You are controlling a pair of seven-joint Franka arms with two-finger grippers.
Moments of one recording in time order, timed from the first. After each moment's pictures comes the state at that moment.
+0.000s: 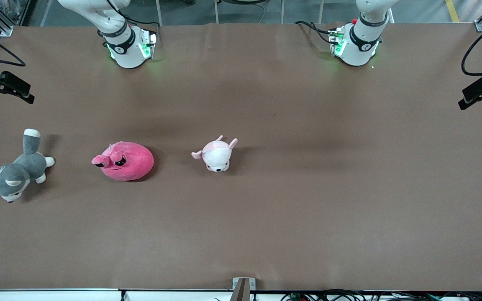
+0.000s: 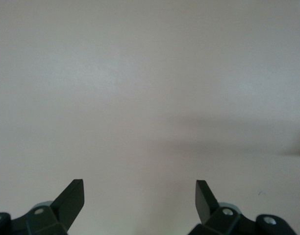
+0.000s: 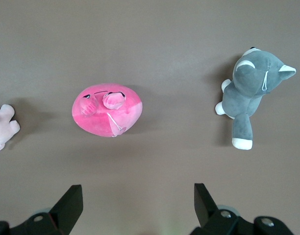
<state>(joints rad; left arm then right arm) 0.44 0.01 -0.41 -1.48 0.00 1.51 -0.05 0.04 -0.11 -0.09 -1.67 -0.02 1.54 -0.02</state>
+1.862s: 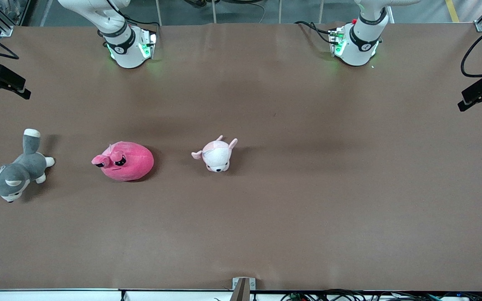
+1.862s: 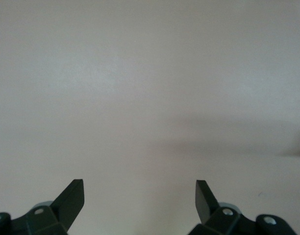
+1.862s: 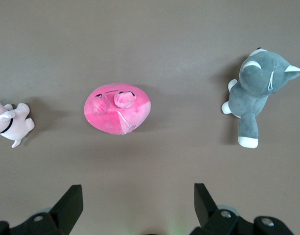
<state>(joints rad) 0.00 0.01 0.02 -1.46 0.00 1.51 -0.05 0.04 -0.09 -0.09 -1.59 0.02 1.47 -0.02</state>
